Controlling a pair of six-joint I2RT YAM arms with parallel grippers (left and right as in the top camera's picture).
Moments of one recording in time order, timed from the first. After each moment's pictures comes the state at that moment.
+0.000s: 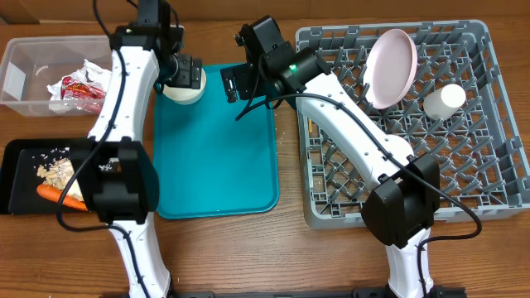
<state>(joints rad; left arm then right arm) -0.03 2.20 2.01 -1.05 0.00 0.03 0.60 2.13 2.06 -0.86 -0.07 0.31</state>
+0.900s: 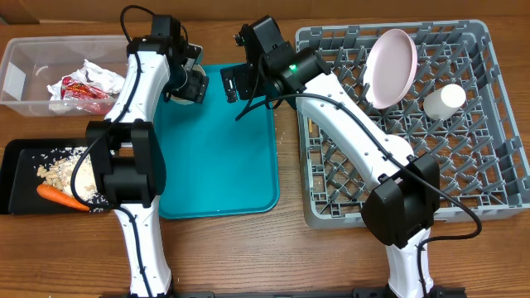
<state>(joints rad) -0.03 2.35 2.01 -0.98 0.06 0.24 0.60 2.13 2.06 -0.86 -0.07 0.31</state>
